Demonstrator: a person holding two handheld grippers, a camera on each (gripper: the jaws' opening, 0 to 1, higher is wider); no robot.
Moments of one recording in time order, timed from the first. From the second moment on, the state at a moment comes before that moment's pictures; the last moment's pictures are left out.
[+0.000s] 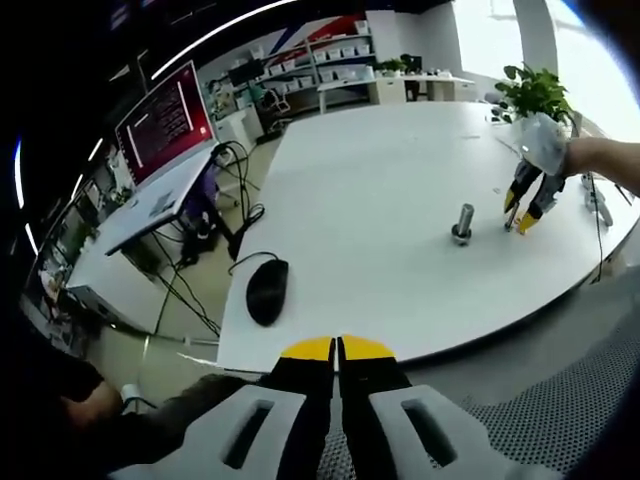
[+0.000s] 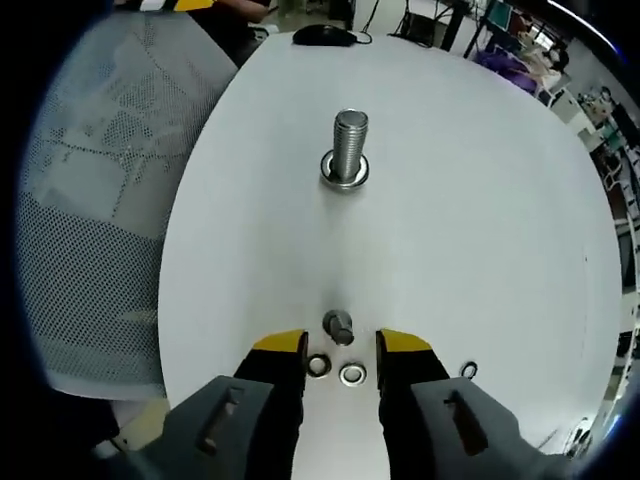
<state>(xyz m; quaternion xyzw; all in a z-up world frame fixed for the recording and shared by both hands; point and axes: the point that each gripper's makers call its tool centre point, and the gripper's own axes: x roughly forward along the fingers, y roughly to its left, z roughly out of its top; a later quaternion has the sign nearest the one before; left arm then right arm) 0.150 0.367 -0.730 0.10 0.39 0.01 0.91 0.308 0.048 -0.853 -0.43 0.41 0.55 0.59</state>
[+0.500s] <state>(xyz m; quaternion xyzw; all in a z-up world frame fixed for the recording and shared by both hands) 0.151 0.367 -0.730 0.10 0.39 0.02 0.91 0.292 0.031 -0.850 -0.34 0.40 0.54 0.66</state>
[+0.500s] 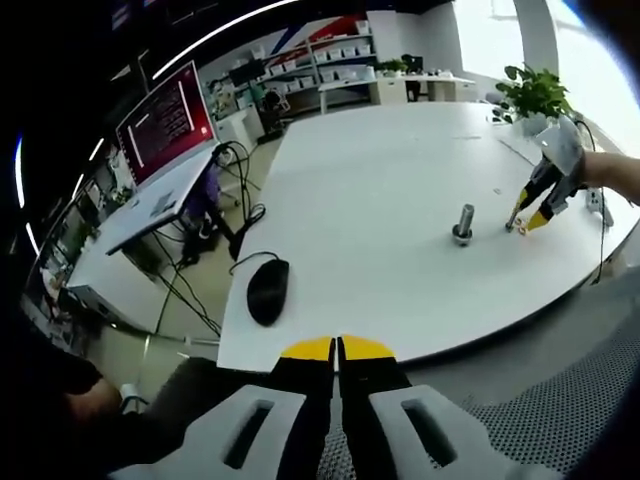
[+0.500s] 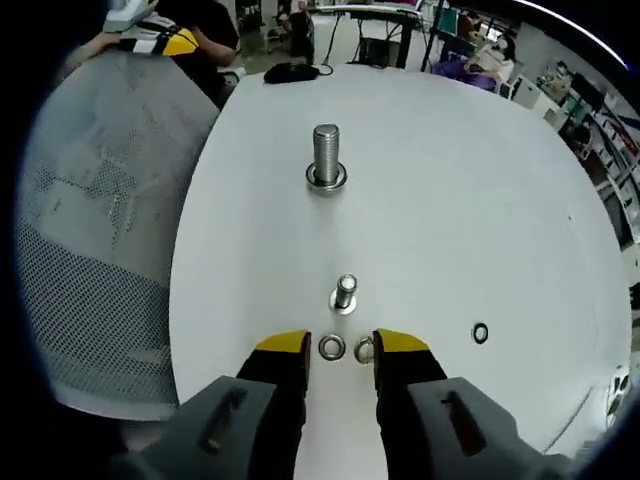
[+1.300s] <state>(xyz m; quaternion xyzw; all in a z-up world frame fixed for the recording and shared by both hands) 0.152 0.367 -0.728 0.10 0.39 0.02 0.92 0.289 0.024 -0.868 -0.35 0.44 0.53 0.64</state>
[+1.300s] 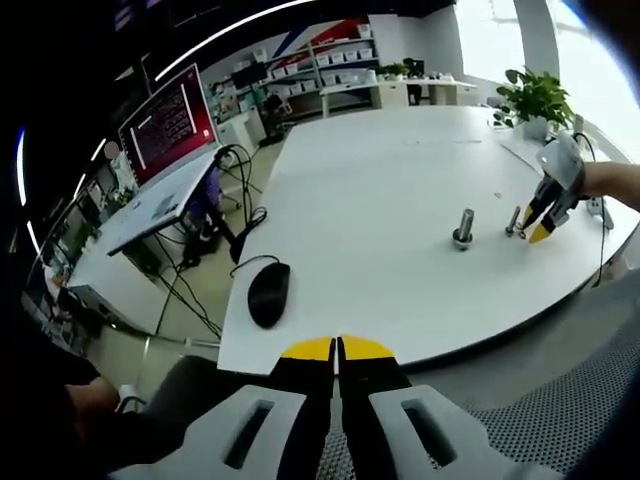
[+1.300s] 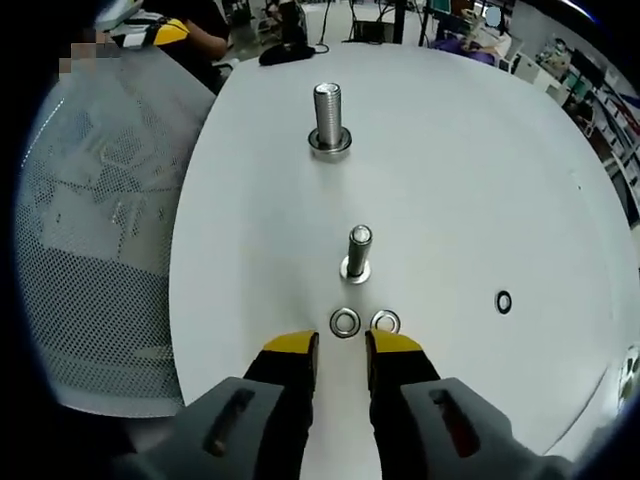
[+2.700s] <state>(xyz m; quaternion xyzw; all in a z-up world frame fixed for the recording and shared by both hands) 0.151 0.369 -0.729 0.10 0.39 0.02 0.91 0.286 0.027 -0.868 -0.46 0.48 0.51 0.55</state>
